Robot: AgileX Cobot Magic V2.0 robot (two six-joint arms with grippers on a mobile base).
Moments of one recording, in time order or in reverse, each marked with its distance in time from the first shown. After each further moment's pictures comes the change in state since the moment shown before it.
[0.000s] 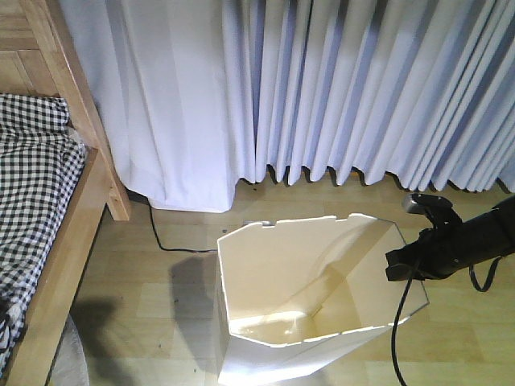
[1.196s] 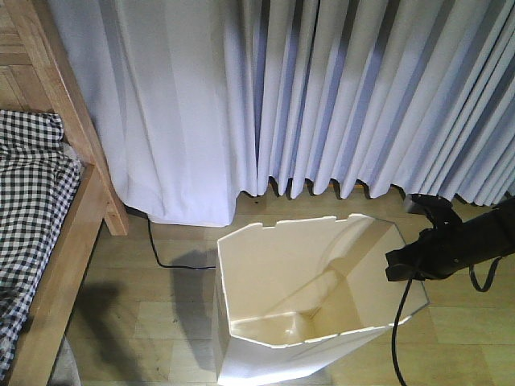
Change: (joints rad) left arm 0.000 0.000 0.000 0.000 0.000 0.000; right arm 0.000 0.000 0.000 0.000 0.001 0.000
